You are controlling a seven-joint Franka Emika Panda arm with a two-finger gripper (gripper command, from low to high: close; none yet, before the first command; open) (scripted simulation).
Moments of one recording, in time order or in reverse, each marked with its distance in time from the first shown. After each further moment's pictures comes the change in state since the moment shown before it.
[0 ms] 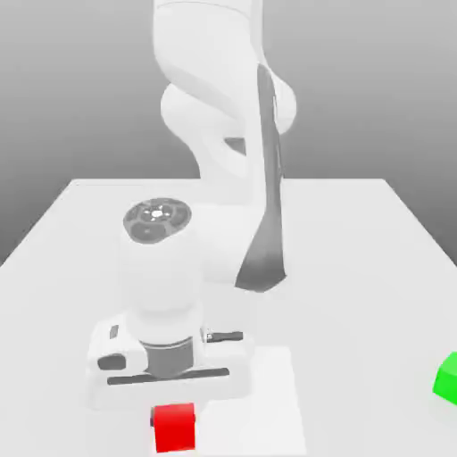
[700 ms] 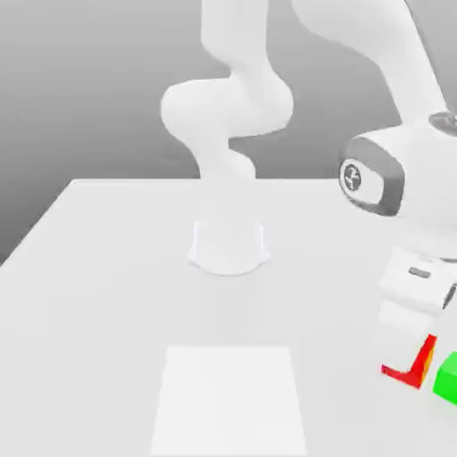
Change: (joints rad) arm 0.440 -0.118 0.329 0.077 -0.254 -0.203 -0.049
